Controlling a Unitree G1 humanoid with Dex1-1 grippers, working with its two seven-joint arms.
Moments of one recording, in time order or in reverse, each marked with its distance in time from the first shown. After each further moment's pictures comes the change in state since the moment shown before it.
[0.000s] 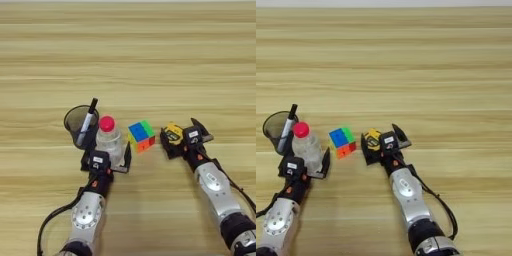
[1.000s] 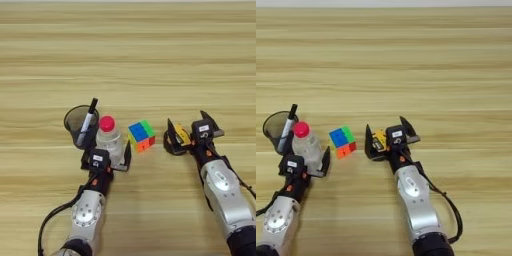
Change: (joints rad) left arm -0.015 0.000 0.011 0.010 -0.004 0.003 -0.010; right arm 0.176 0.001 0.014 -0.483 0.022 0.251 -0.007
